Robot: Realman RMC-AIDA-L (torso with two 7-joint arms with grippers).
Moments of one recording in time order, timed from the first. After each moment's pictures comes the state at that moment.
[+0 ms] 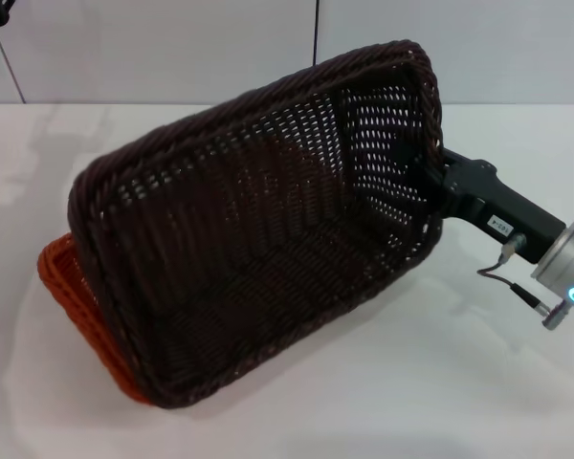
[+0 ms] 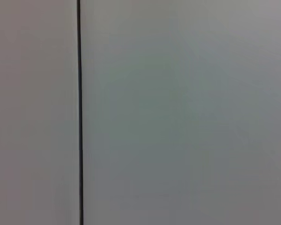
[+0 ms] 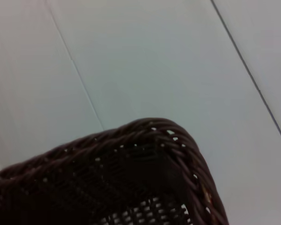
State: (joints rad) left arm -0.64 -2.05 0.76 0.38 0.64 0.96 -0.40; right arm 0.64 2.08 -0.64 -0.05 1.74 1.42 -2.16
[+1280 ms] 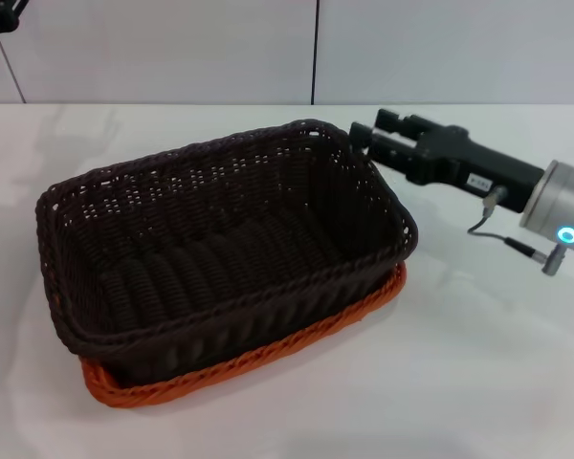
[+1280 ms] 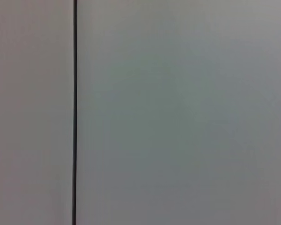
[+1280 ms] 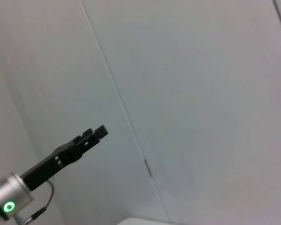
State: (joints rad) left arm -0.65 -2.06 0.76 0.35 0.64 0.97 -0.40; right arm 0.70 2.07 -0.78 -0.27 1.67 1.30 -1.92
